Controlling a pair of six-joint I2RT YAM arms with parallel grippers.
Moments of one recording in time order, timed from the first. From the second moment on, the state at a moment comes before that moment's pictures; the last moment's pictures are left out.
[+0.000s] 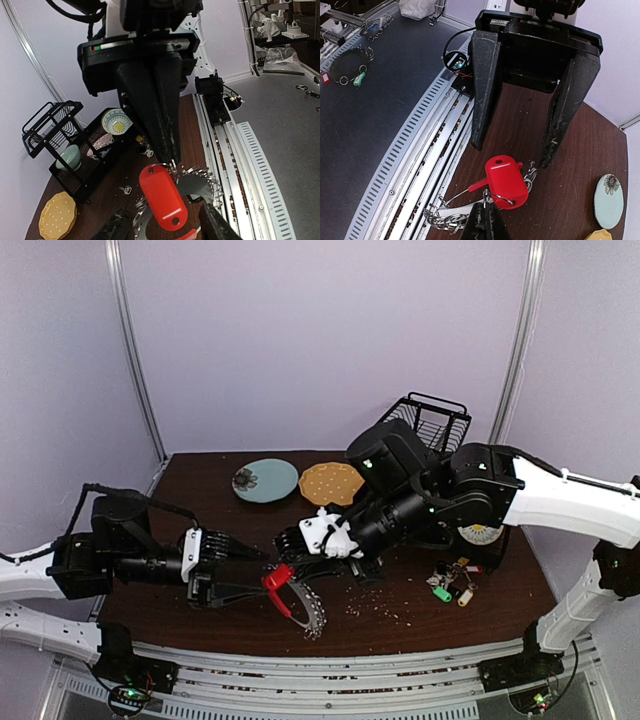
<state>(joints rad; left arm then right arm) -1.17 0.80 0.70 -0.10 0.30 0.41 1.23 1.54 1.57 -0.72 -0.37 -0.68</state>
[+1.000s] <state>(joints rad) -1.17 0.95 0.77 -0.19 0.22 0.36 1.26 1.56 1.56 -0.72 -0.24 -0.72</state>
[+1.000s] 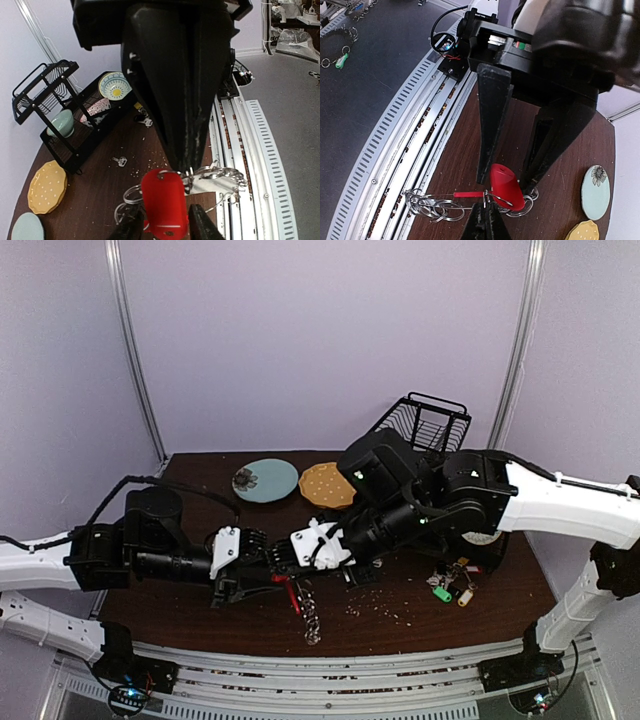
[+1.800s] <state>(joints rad) -1.17 0.78 0.61 -0.07 -0.01 0.34 1.20 1.46 1.30 -0.31 -0.16 -0.46</state>
